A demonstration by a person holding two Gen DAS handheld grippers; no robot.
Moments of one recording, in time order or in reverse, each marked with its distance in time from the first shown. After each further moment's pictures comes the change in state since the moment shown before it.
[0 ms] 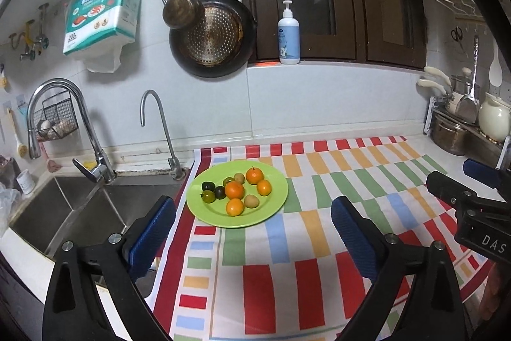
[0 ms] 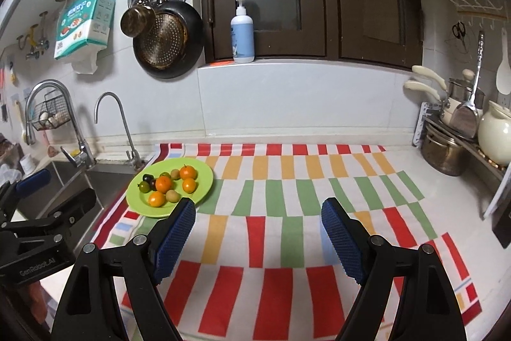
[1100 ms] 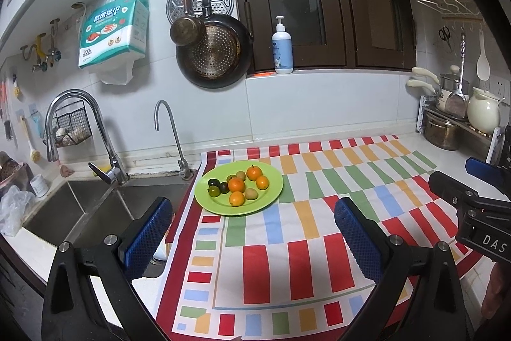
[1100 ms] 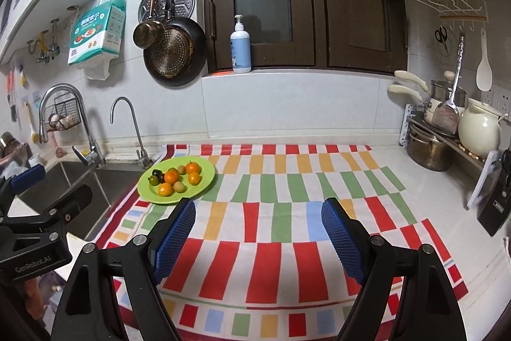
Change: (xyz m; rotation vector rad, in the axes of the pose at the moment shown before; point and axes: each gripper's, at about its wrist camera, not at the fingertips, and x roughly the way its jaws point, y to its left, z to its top) left arm -0.059 -0.012 -0.014 0.022 -0.037 0.021; right arm -0.060 -0.012 -0.023 0.002 -0.036 0.009
